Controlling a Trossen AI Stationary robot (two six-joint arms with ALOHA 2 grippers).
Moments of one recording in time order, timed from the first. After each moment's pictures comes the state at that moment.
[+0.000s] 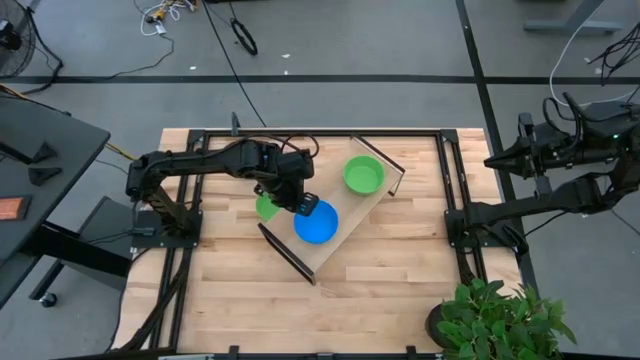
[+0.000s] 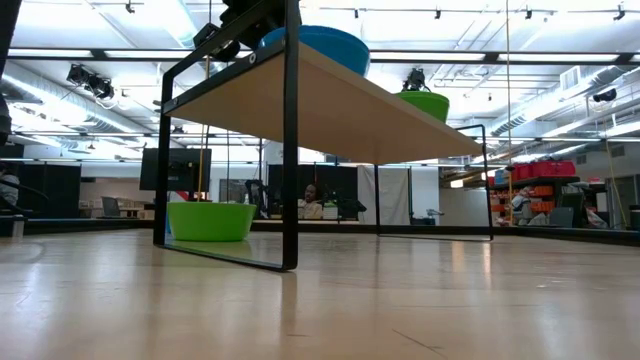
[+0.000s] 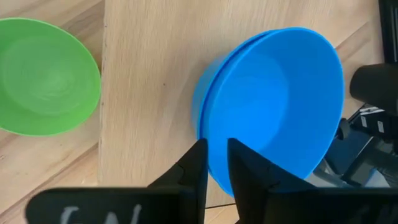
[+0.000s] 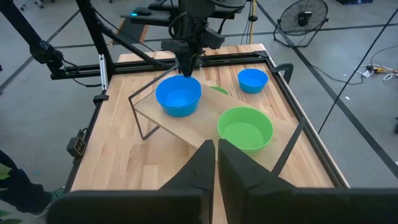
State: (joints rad) left arm 0.08 1.68 1.68 -1.16 0.18 -0.96; right arm -0.04 0.79 1.82 -1.47 -0.02 0.04
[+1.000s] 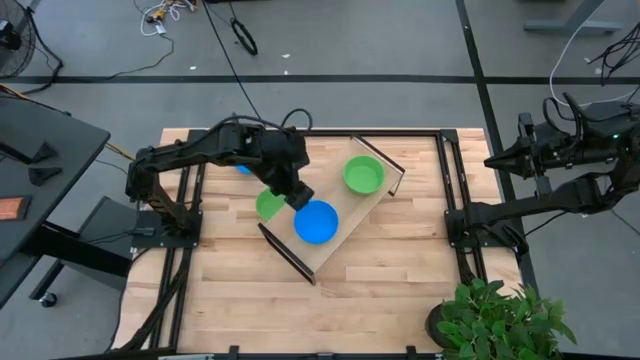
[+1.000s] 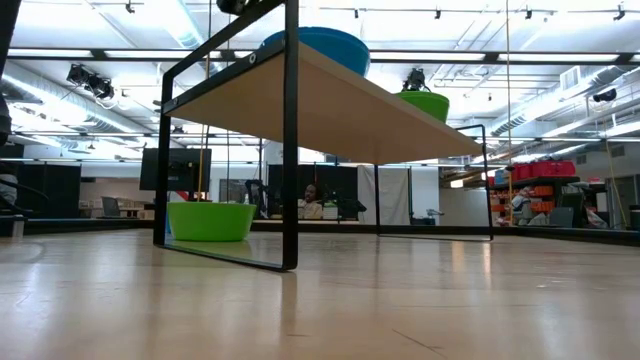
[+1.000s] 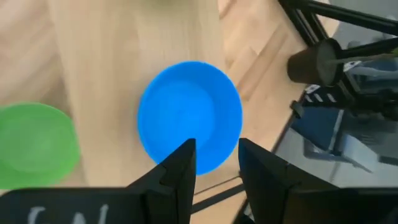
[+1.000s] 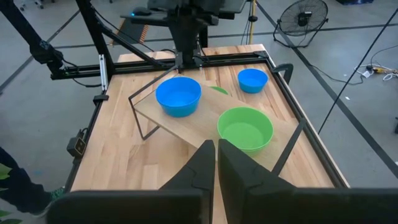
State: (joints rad) left arm 0.09 1.68 1.95 -1.24 0.20 -0.72; right arm -0.04 0.79 1.82 -1.47 -0.02 0.04
